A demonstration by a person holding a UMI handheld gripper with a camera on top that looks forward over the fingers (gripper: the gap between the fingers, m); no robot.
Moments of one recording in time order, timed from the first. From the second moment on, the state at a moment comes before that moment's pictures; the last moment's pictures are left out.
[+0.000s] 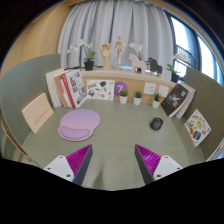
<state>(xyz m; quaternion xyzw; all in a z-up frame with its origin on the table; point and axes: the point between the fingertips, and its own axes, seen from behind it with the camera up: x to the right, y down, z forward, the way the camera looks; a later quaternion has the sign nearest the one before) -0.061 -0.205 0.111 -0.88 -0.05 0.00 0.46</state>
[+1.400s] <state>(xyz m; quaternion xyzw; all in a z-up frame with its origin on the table) 0.137 0.086 -0.015 -0.93 0.01 -0.01 0.38</state>
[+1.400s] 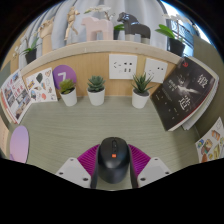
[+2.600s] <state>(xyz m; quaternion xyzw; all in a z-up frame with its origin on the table) -0.253 0.046 -0.014 -0.94 0.00 0.01 0.35</state>
